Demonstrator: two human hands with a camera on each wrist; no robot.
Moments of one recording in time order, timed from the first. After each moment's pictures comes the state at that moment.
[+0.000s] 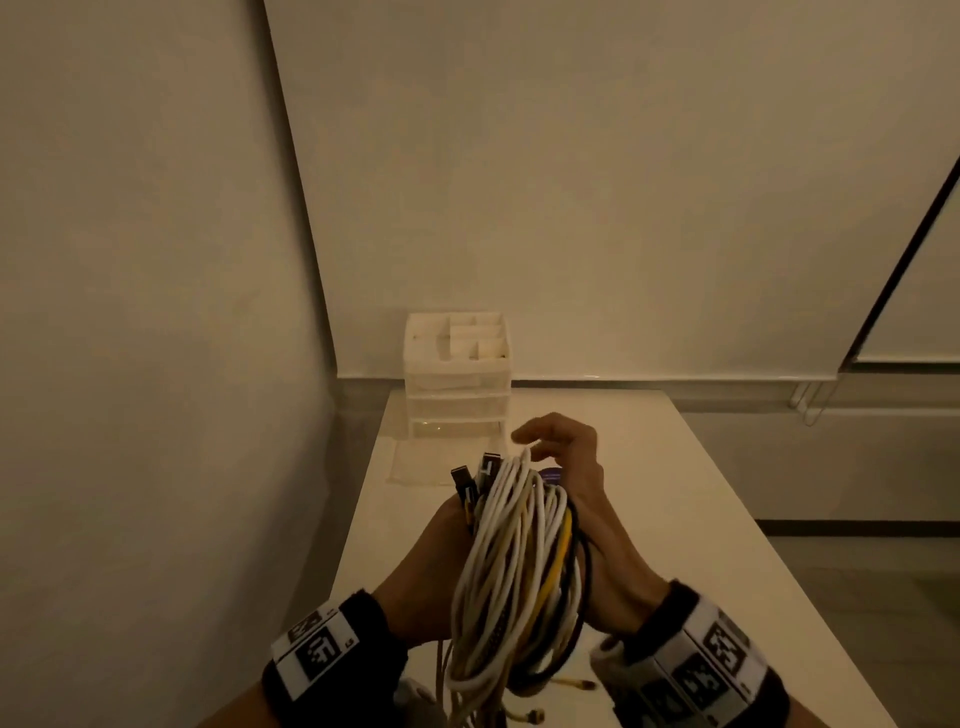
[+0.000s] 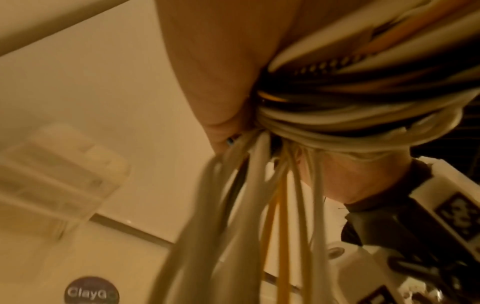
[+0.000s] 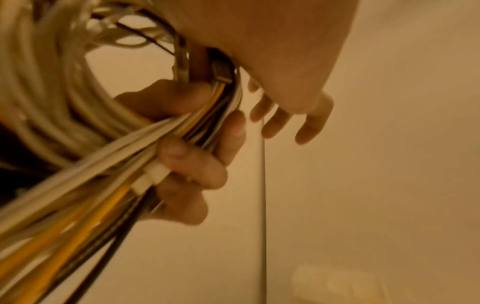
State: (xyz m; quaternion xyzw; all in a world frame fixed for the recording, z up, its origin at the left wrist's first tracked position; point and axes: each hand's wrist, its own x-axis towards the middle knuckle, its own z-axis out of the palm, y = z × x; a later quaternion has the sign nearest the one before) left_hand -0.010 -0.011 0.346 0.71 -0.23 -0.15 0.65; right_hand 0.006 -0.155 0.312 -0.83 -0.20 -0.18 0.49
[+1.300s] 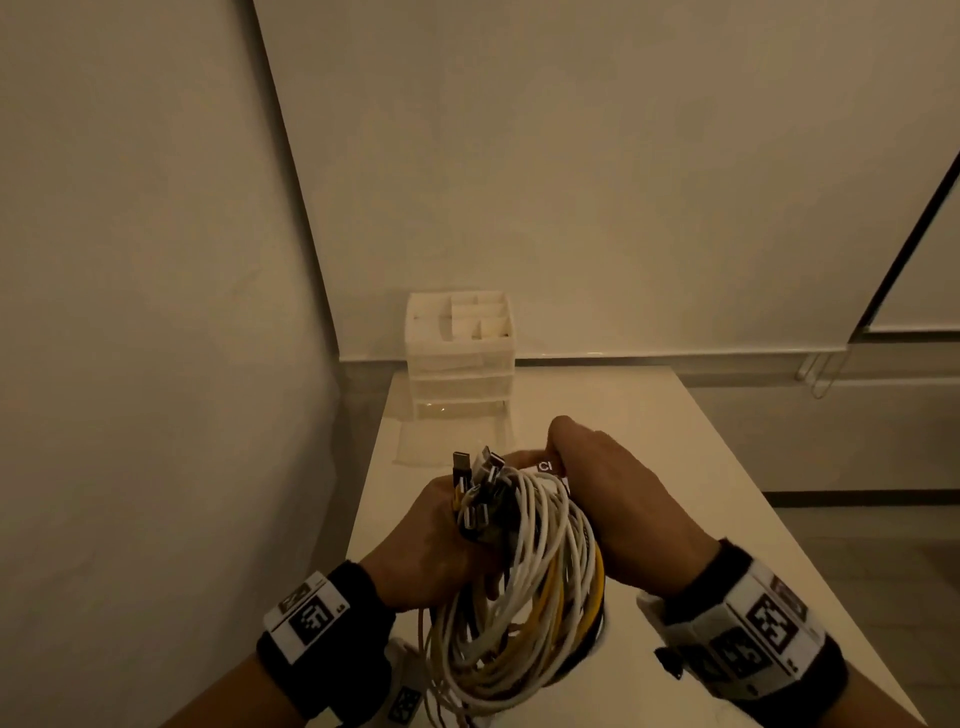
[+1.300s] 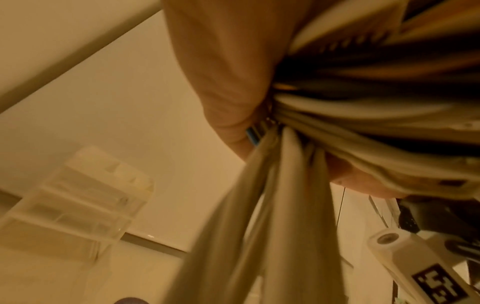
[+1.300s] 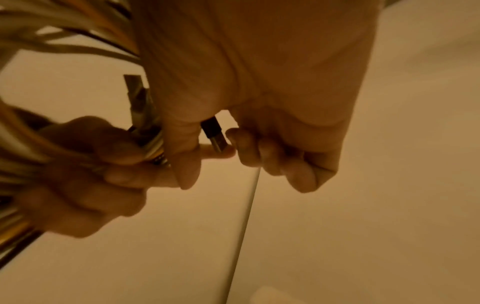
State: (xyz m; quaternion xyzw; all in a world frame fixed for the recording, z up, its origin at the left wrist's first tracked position) left_hand 0.044 0.017 0.280 0.75 -0.37 -0.08 0.55; right_hand 0.019 -0.180 0.304 -0.94 -0.20 -0.15 0.22
